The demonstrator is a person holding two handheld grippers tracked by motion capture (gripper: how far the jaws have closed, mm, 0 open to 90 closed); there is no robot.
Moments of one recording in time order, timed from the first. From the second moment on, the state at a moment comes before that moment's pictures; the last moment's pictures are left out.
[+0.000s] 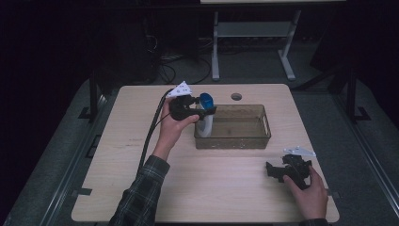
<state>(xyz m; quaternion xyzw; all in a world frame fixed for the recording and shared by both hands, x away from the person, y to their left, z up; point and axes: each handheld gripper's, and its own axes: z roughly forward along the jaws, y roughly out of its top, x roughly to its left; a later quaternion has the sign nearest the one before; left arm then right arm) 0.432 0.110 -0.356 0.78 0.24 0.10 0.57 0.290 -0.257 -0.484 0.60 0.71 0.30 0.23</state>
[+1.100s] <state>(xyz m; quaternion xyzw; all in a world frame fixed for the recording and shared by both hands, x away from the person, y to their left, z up) 0.424 0.119 -0.390 0.80 0.23 0.09 0.55 0.290 -0.257 -0.484 0.60 0.71 0.30 0.23</state>
